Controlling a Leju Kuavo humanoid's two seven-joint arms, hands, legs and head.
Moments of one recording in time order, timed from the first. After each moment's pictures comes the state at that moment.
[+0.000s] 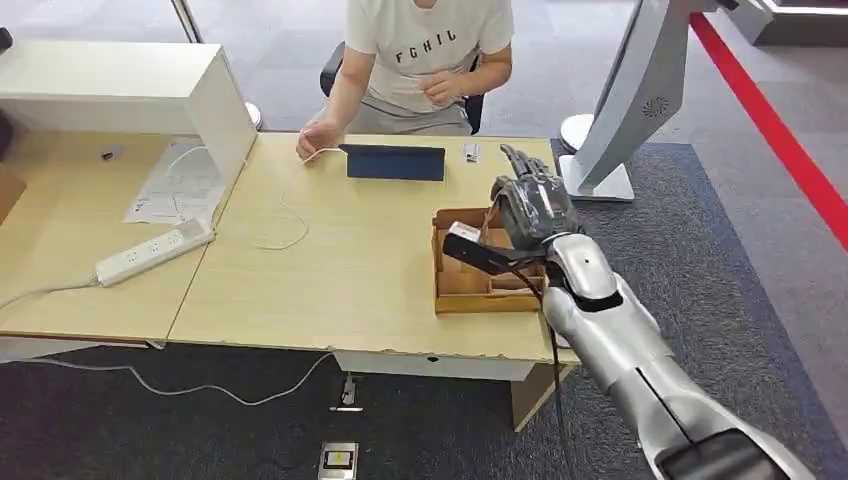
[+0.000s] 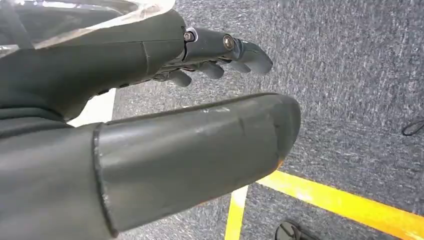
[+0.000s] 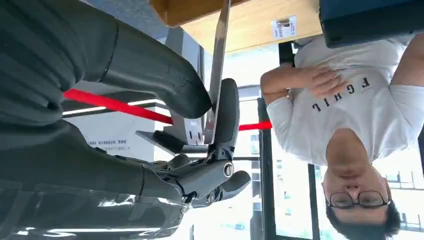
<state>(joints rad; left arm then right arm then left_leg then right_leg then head) -0.18 0.12 1.55 -0.15 -1.25 0.00 0.07 -0.86 -0.03 0.66 -0.66 1.07 -0.24 -0.03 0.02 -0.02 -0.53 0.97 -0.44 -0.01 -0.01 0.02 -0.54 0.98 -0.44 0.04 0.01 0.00</state>
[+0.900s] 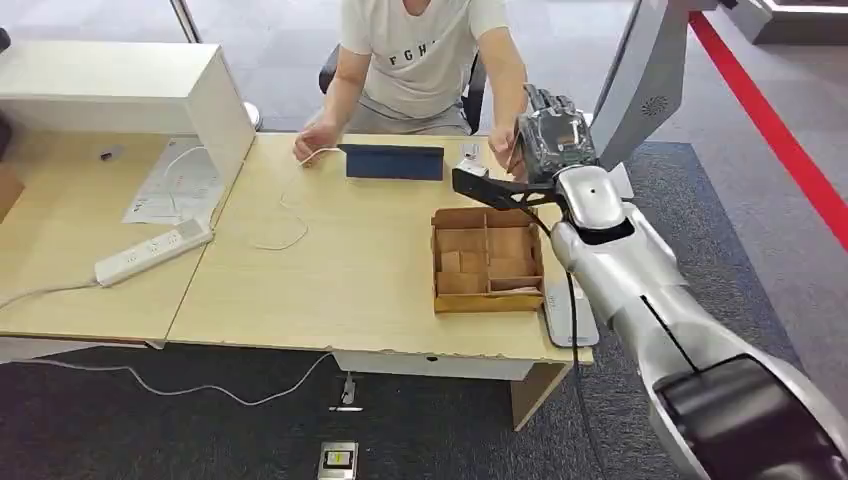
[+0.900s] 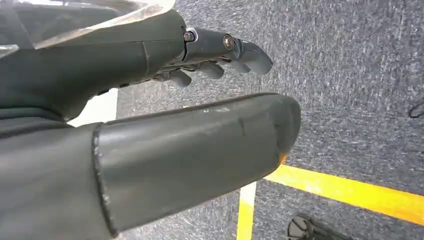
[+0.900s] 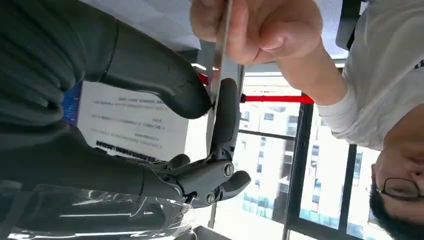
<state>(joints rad) -0.18 0.11 1.54 -0.15 -1.30 -0.05 0.06 -1.14 0.05 0.67 -0.38 1.21 -0.19 0.08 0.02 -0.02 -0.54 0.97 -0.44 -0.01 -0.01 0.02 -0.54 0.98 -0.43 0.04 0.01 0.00</state>
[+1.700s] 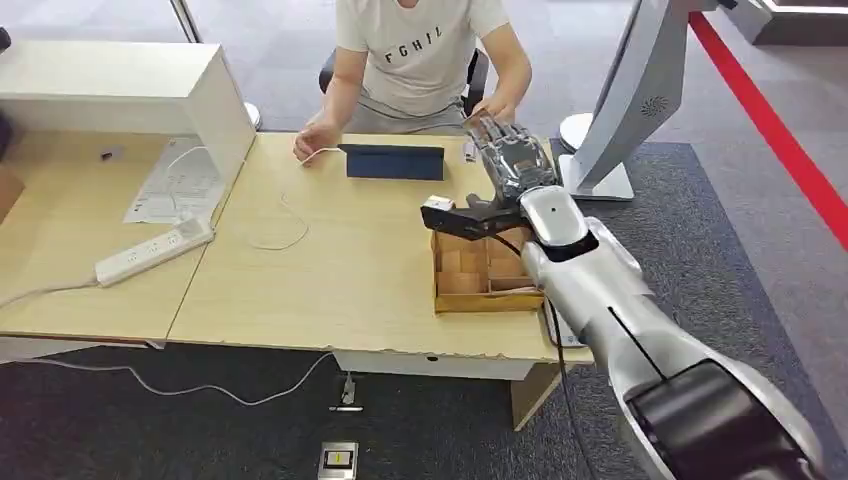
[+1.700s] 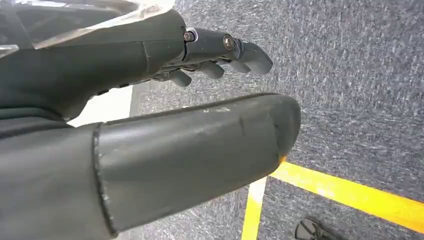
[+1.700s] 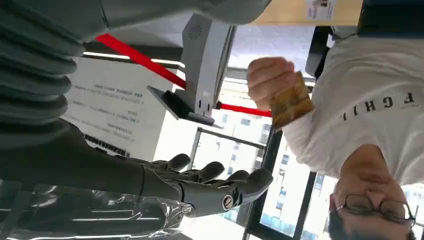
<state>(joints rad) -0.18 0.09 1.54 -0.15 -1.26 0.01 0.14 -1.13 0.11 0.69 -0.31 1.28 -0.17 0.02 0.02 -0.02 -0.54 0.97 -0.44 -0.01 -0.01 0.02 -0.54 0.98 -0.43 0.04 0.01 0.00</state>
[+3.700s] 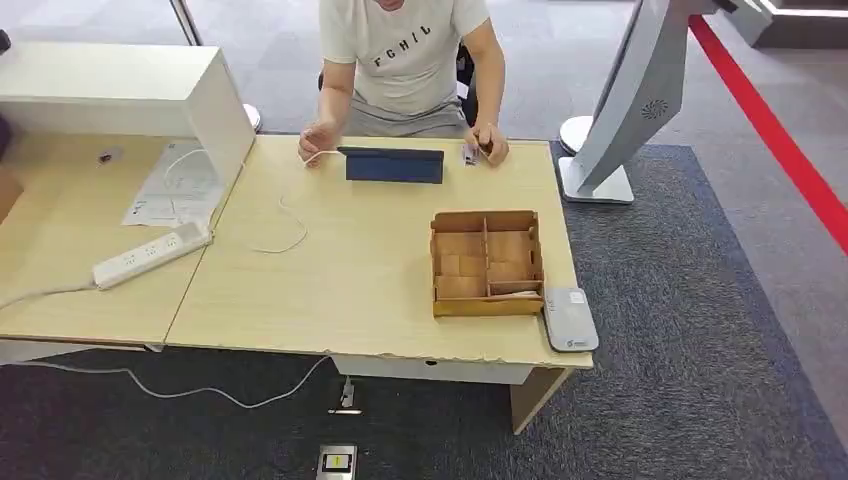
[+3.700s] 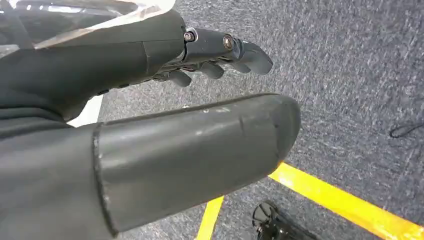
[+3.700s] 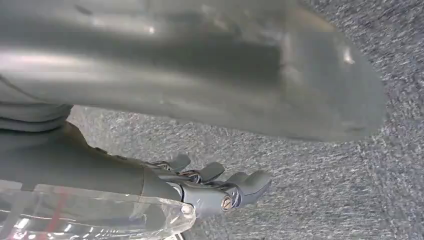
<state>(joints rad) -0.18 0.07 1.55 -0.15 -1.08 0.08 0.07 -0.12 -0.16 -0.44 -0.18 0.30 -0.23 0.09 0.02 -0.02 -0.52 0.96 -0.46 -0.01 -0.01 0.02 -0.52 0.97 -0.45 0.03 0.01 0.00</state>
